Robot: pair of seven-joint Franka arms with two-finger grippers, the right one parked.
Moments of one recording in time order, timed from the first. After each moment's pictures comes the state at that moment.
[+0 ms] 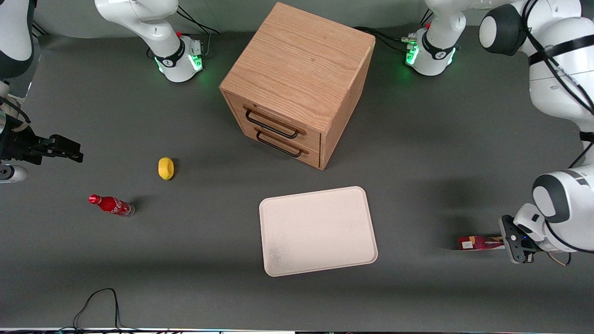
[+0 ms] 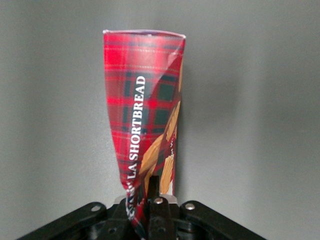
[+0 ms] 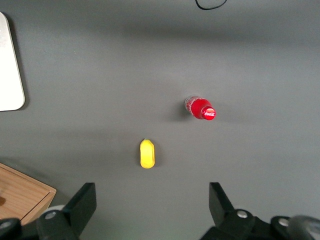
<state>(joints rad) 0.05 0.82 0.12 -1.23 -0.13 2.03 1.69</state>
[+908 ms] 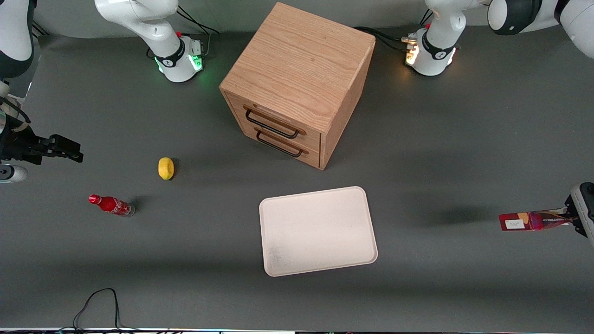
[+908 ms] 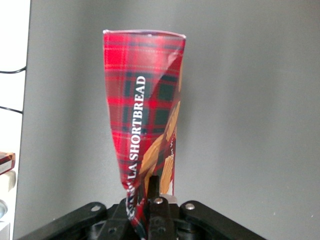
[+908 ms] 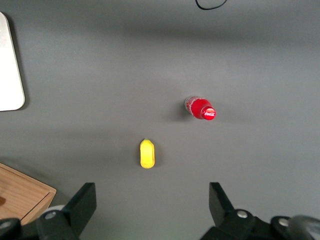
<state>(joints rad) 0.06 0.70 0.16 -0.85 -0.13 1.48 1.57</state>
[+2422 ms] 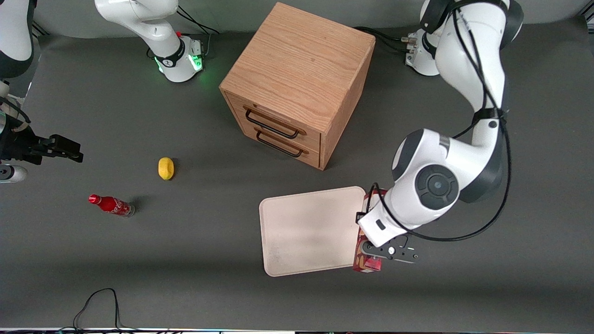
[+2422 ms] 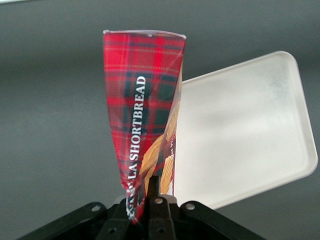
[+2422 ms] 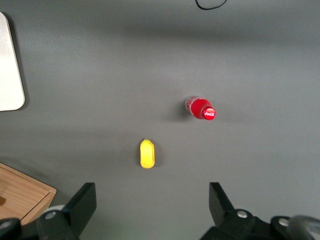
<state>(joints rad) -0.40 0.87 -0.02 -0.86 -0.07 1.81 -0.26</state>
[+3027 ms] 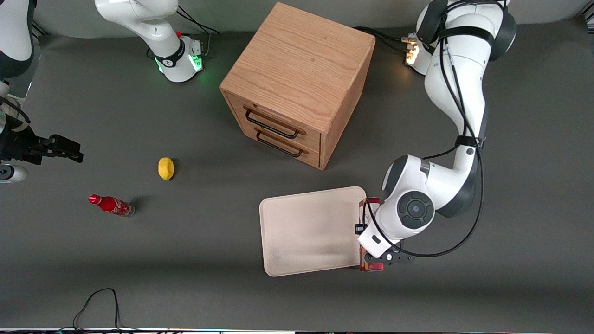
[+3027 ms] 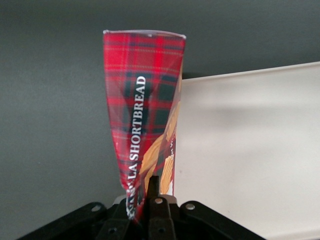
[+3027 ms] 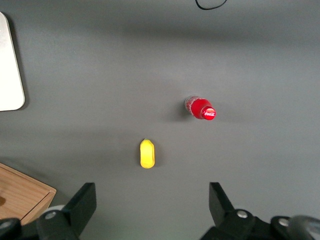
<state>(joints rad) -0.39 0.92 -0.01 -1.01 -0.05 1.96 -0.41</state>
